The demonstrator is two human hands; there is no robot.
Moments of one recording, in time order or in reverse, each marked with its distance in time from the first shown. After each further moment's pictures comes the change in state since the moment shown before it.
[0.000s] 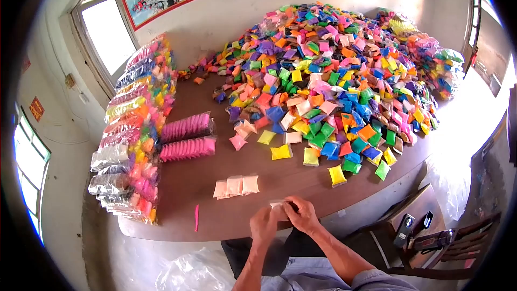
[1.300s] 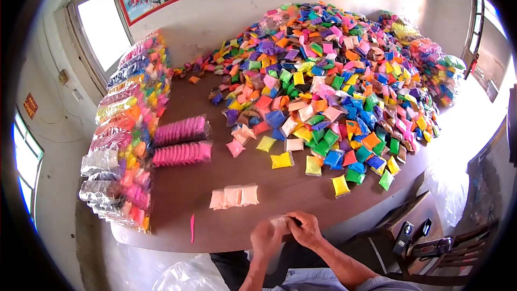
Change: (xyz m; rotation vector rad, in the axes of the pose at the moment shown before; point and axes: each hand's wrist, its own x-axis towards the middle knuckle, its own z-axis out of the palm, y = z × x) left_hand 0.003 0.013 0.001 -0.055 0.002 -0.019; right_hand -0.003 0.007 0.001 -0.036 0.011 -0.072
